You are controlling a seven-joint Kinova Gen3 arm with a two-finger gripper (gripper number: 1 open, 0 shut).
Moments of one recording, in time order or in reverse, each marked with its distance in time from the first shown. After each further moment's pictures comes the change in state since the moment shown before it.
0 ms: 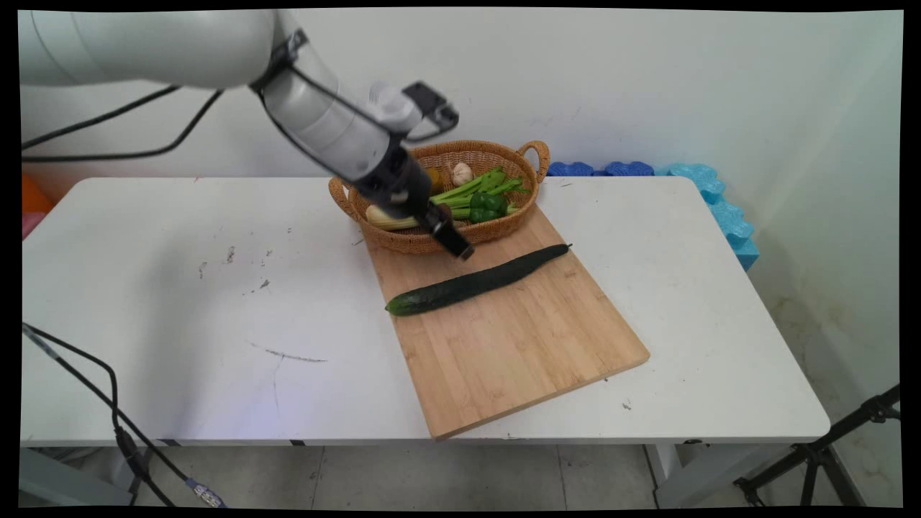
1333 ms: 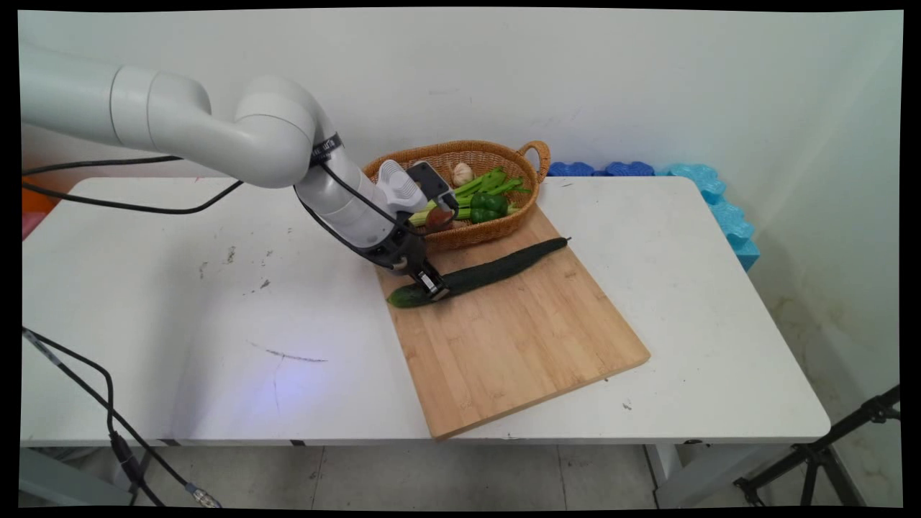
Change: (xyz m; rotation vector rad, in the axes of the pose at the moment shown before) arm -0.047 -0.001 0.080 0.084 -0.079 0.045
